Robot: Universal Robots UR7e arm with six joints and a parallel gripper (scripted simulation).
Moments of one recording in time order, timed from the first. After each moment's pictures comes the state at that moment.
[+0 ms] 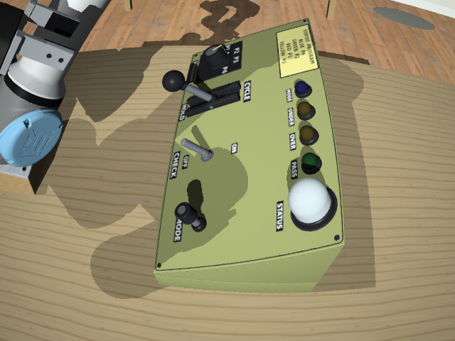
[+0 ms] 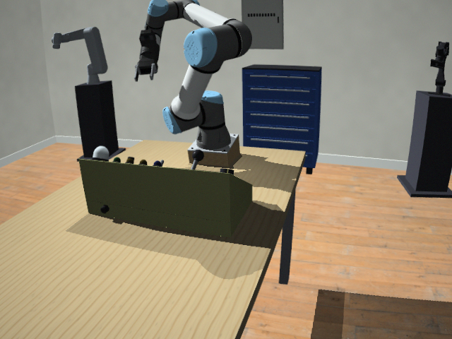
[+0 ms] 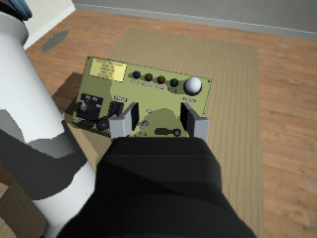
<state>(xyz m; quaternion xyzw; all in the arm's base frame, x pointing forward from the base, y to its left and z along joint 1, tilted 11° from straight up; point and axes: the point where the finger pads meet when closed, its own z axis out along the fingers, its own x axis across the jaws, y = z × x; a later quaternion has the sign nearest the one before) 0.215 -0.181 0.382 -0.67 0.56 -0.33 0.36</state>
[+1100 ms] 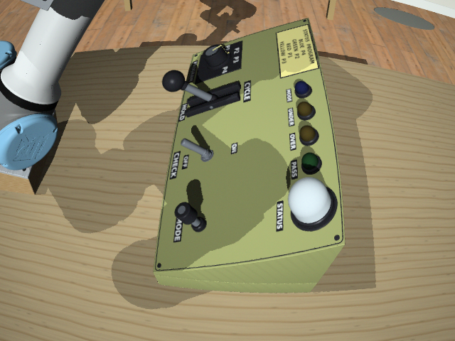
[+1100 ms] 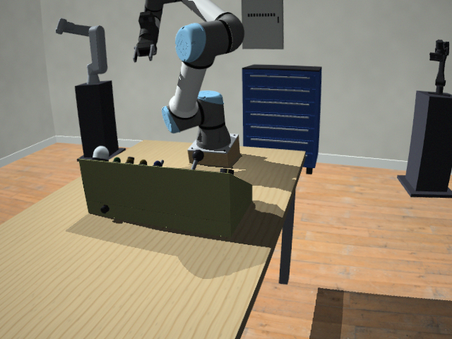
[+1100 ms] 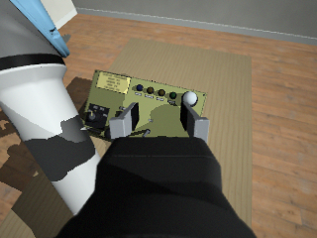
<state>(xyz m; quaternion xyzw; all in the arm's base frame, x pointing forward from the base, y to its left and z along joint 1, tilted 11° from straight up) 0.202 -0.179 0.451 -0.67 0.56 -0.33 0.36</state>
